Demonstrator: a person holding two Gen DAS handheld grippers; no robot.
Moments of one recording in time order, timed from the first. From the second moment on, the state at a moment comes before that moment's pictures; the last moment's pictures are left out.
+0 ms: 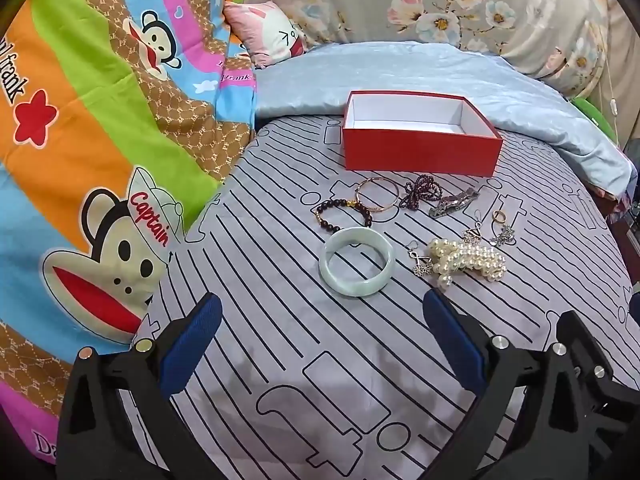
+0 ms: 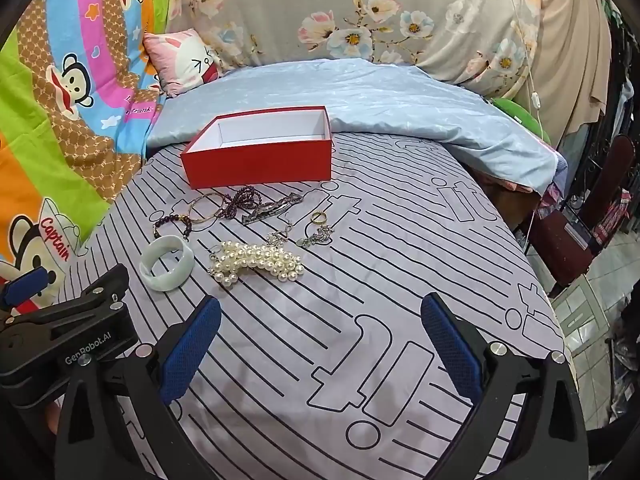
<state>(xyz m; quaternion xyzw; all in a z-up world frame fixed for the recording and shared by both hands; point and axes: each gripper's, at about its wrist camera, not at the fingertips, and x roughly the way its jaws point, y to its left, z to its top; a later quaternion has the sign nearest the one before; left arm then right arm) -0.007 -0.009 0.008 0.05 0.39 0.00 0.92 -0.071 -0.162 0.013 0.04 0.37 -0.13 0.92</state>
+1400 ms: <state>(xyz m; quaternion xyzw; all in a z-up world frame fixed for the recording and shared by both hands) -0.006 -0.006 0.004 0.05 0.40 0.00 0.92 -0.072 -0.160 0.016 0.04 0.37 -0.13 0.92</state>
